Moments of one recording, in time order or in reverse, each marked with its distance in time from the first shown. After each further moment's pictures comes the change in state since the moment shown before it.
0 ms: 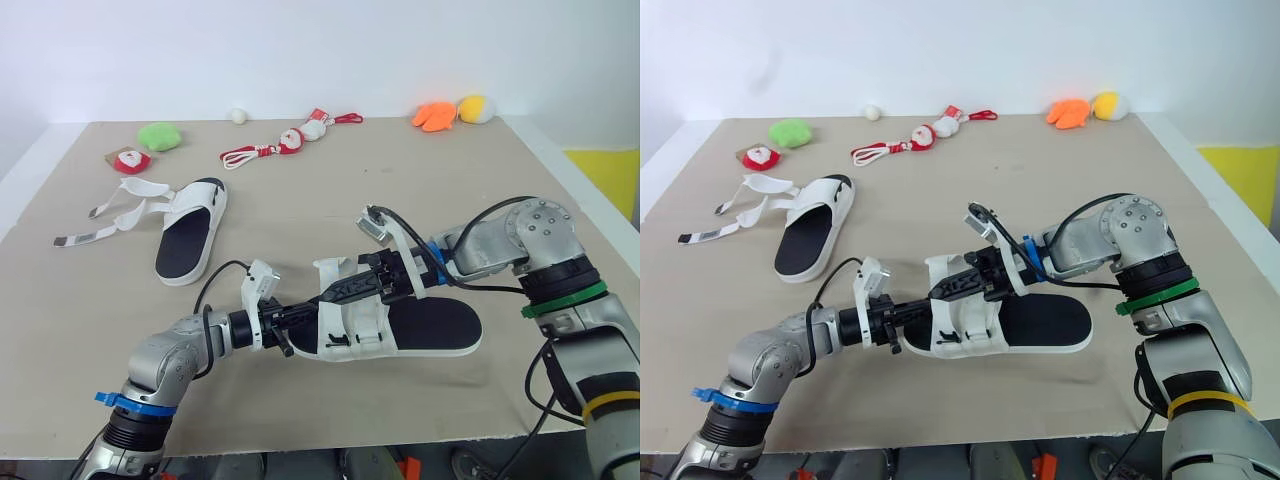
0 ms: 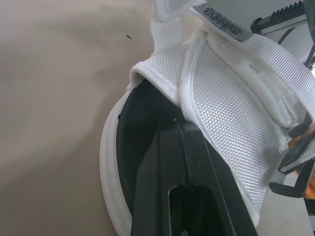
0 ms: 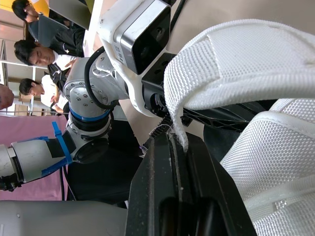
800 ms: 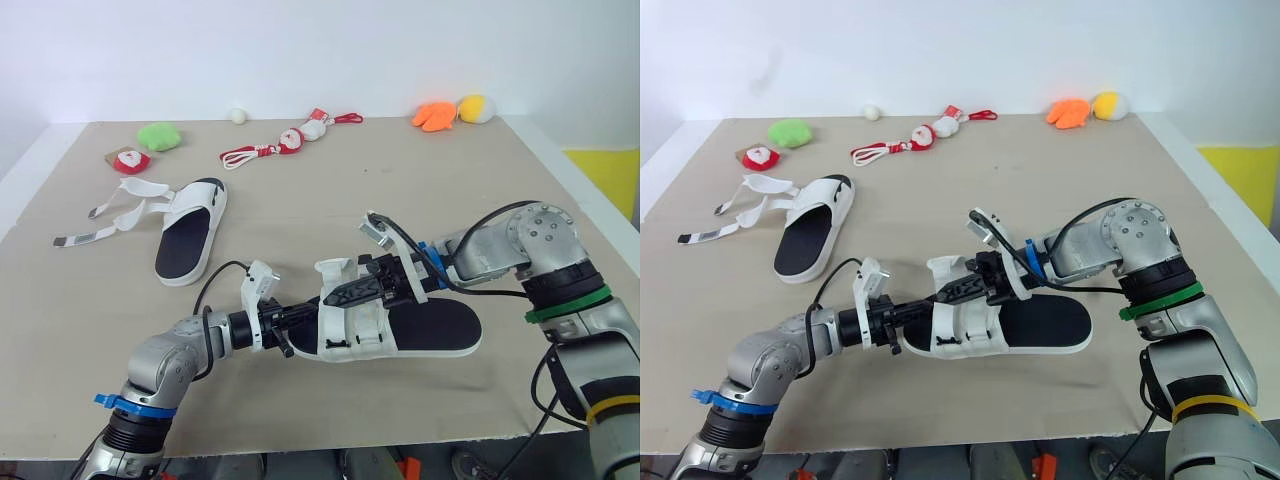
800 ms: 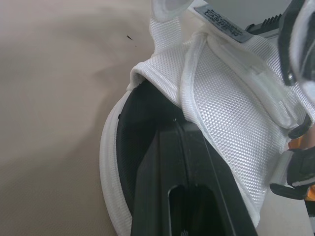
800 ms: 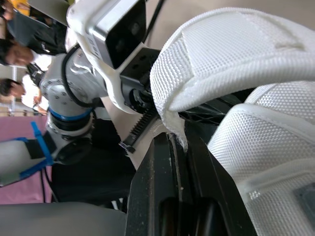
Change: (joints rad) left arm 0.008 -0.003 -0.001 -0.009 -0.001 0.000 0.005; right arm 0.025 -0.019 -0.002 -0.072 -0.075 -0.002 -0.013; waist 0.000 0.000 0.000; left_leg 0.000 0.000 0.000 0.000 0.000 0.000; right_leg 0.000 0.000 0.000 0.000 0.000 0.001
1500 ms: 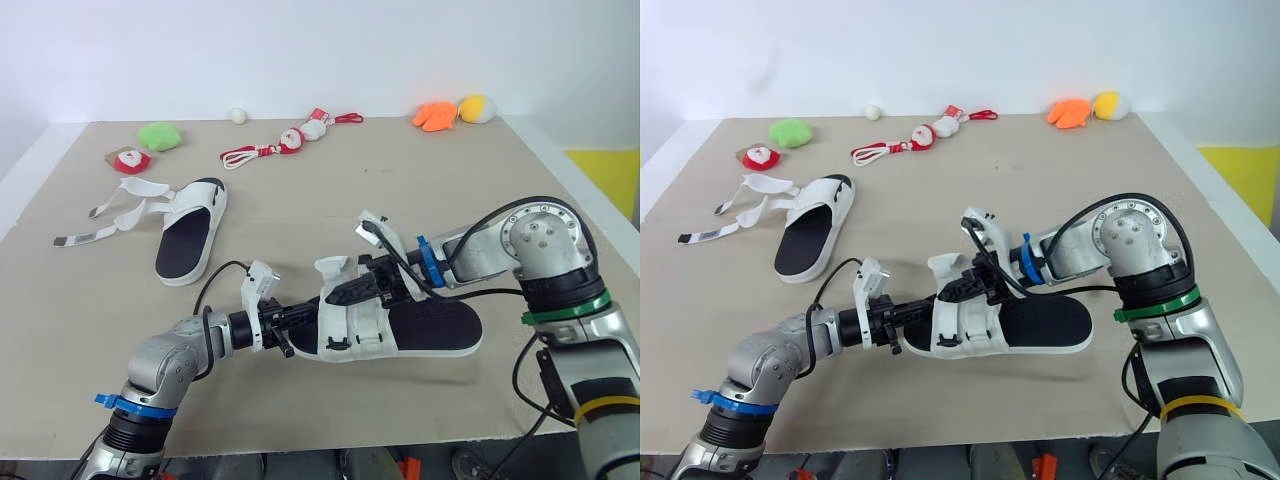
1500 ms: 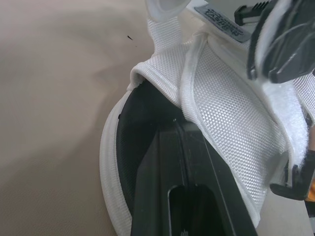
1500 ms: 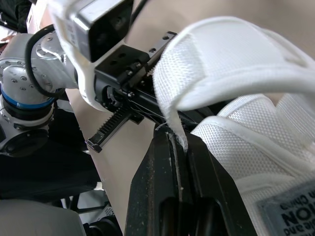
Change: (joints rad) left arm 0.000 -0.002 0.000 0.000 0.000 0.000 0.001; right arm 0.012 0.059 -0.121 -0.165 -0.387 0.050 0.229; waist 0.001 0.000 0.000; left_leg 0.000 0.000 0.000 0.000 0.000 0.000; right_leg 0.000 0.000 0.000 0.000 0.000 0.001
